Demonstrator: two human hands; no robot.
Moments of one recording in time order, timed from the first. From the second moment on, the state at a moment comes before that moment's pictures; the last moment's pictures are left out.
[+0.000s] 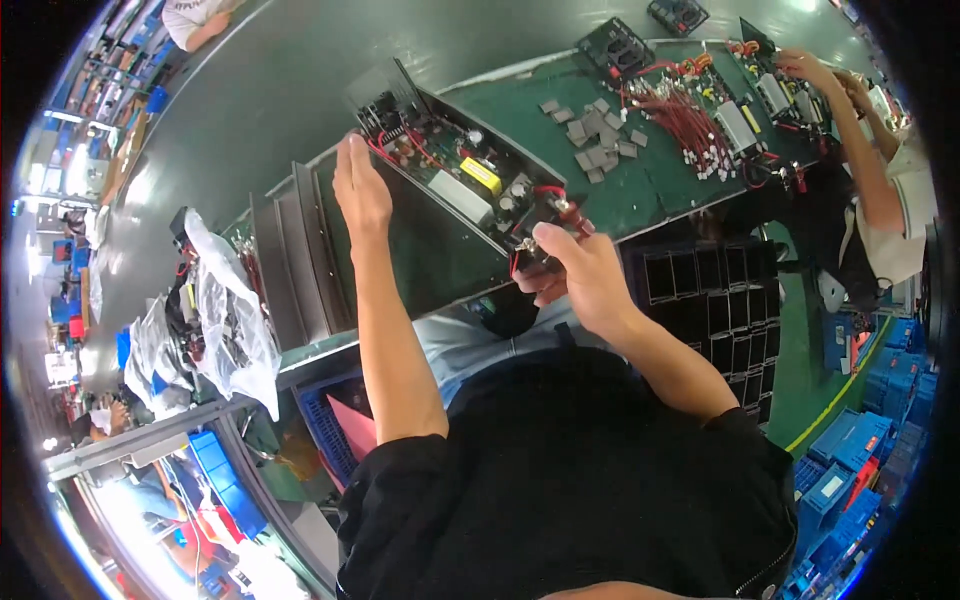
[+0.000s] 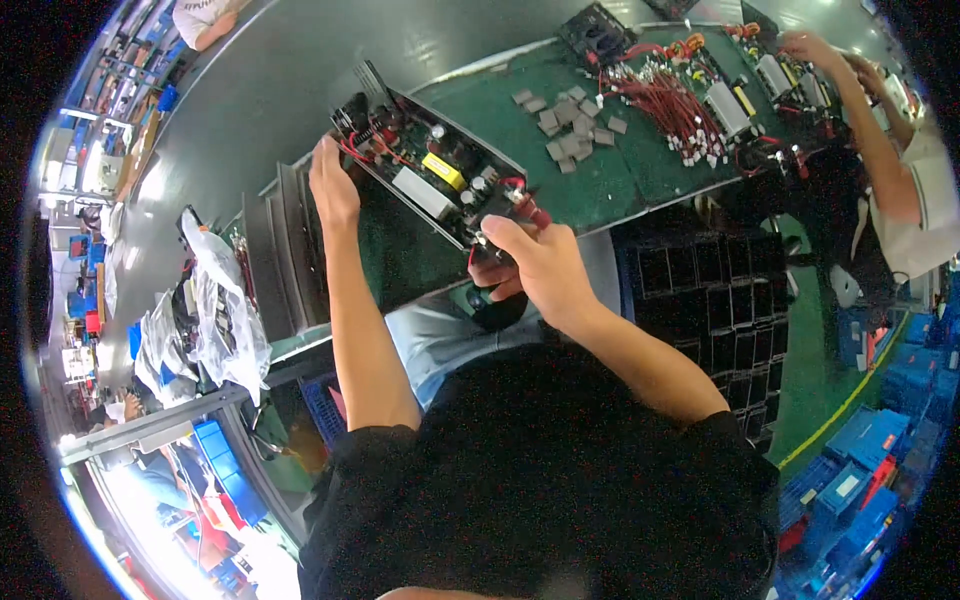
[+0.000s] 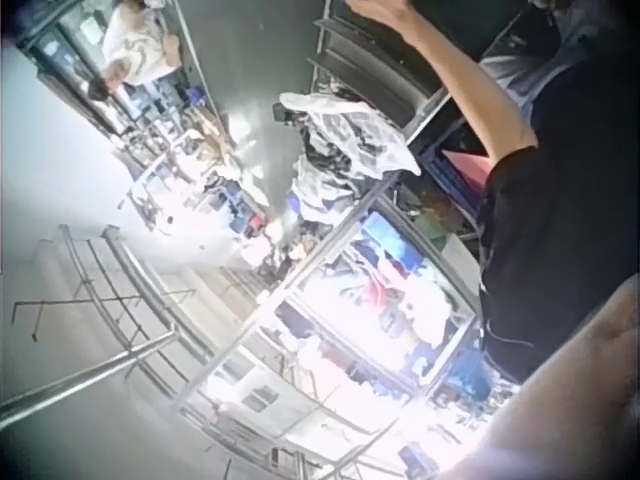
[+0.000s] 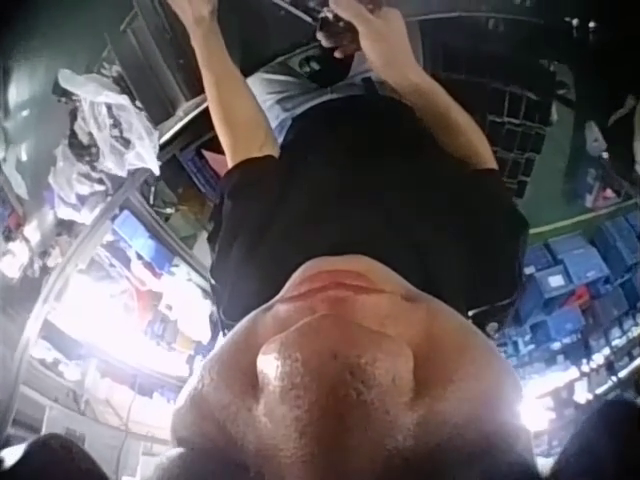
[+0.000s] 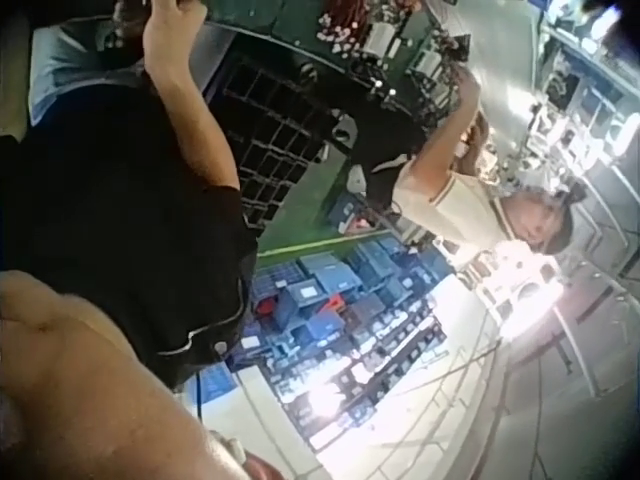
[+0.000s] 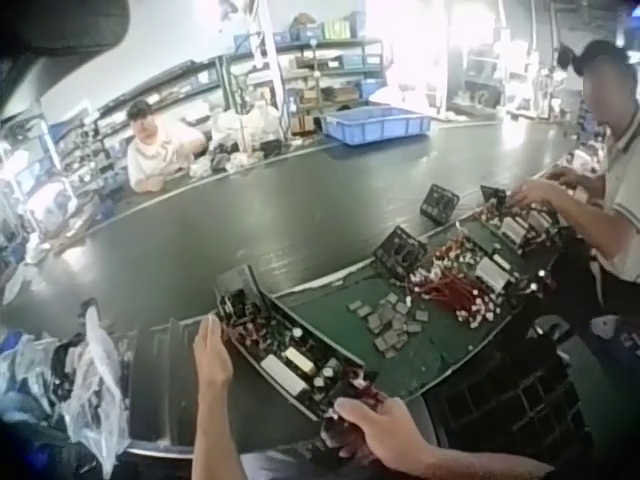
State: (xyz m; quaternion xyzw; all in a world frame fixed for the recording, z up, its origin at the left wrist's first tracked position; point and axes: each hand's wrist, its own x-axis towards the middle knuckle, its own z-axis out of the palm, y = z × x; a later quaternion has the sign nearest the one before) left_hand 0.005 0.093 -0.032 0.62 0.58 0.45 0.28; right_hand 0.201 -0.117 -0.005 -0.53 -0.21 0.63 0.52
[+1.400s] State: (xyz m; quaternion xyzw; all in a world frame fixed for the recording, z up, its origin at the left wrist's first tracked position) left_hand -0.137 -0.091 -0.028 0.61 0.63 0.45 0.14; right_hand 0.065 0.029 0.008 -0.61 -0.73 0.25 0.19
